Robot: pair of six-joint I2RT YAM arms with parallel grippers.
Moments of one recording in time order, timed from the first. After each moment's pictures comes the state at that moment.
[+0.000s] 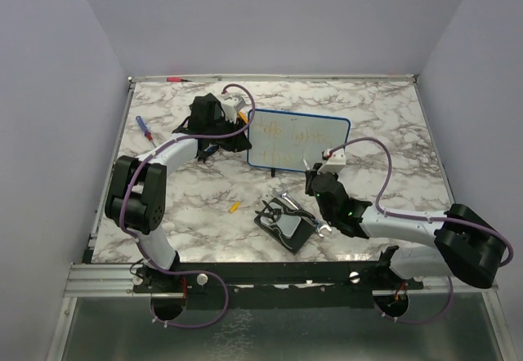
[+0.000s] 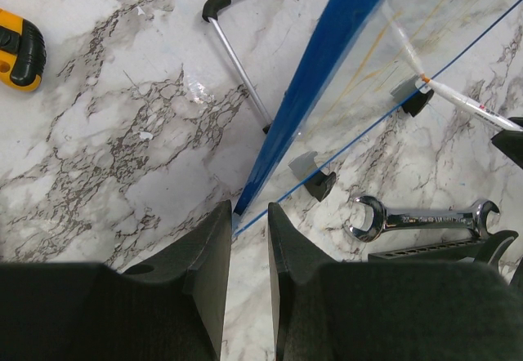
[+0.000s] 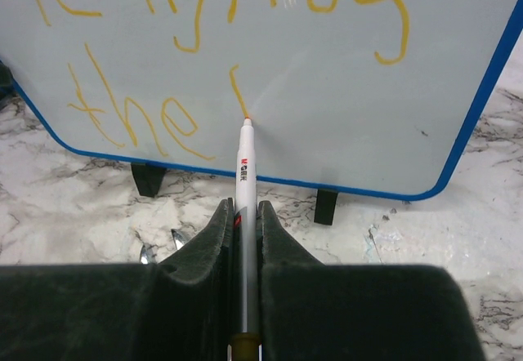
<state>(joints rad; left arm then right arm) -0.28 1.73 1.12 -0.08 0.65 -0.05 0.90 1.27 0.47 0.42 0.75 0.46</state>
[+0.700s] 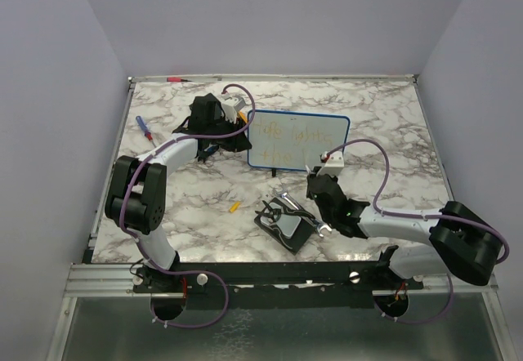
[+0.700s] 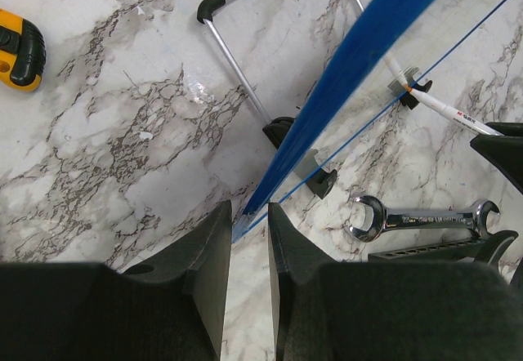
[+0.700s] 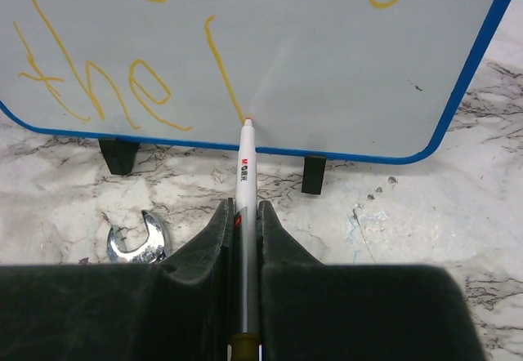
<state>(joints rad) -0.28 1.73 1.12 -0.08 0.65 -0.05 0.90 1.31 0.45 0.37 0.74 0.50</state>
